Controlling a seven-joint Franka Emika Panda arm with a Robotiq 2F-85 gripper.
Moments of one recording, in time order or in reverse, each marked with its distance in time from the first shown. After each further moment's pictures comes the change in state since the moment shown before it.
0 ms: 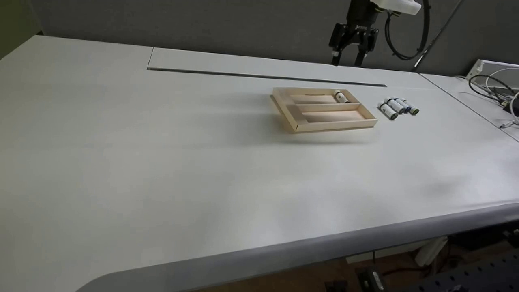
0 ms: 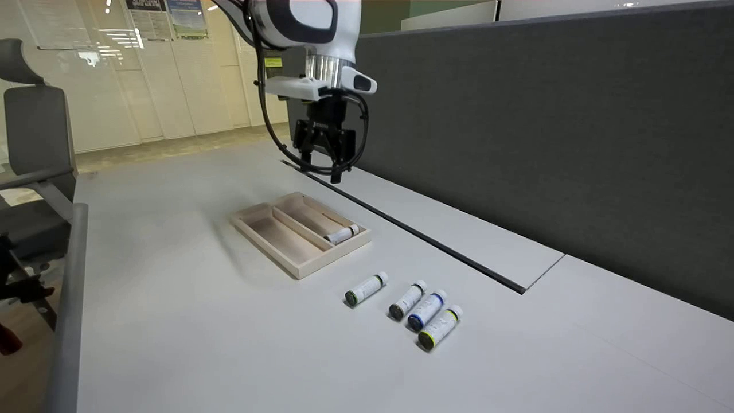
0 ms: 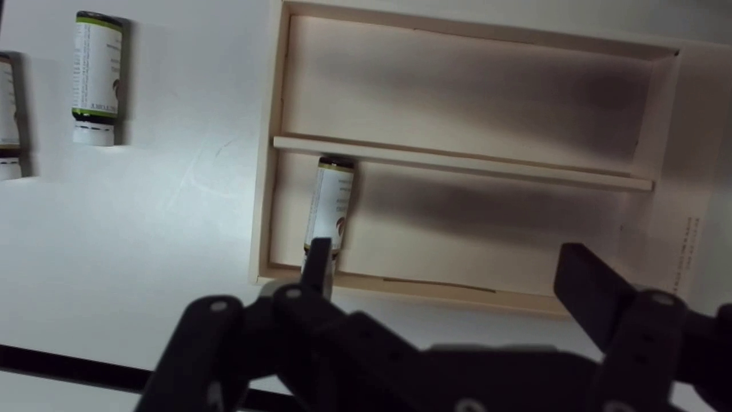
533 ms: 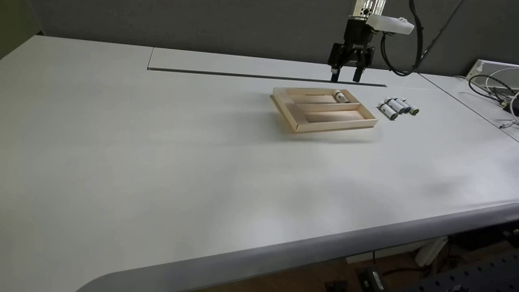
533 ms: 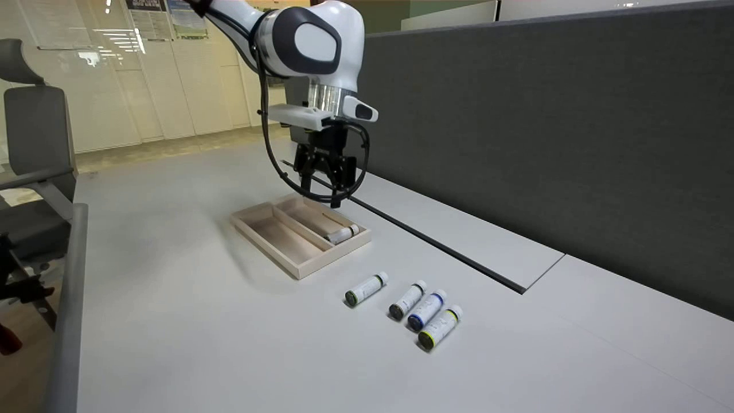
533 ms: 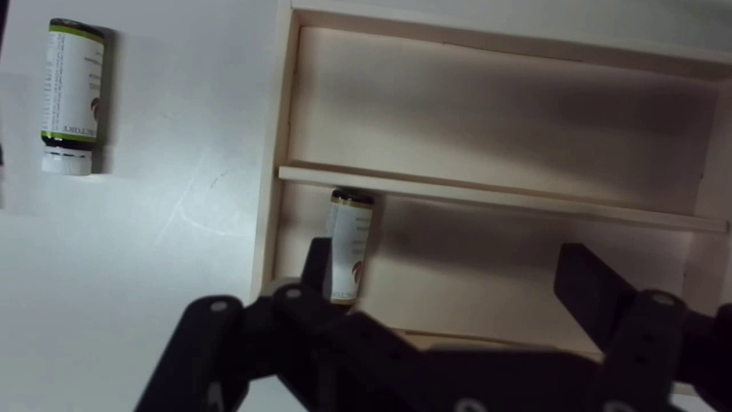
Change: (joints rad) arm -0.006 0.069 -0.009 0.002 -0.011 0.028 -0.016
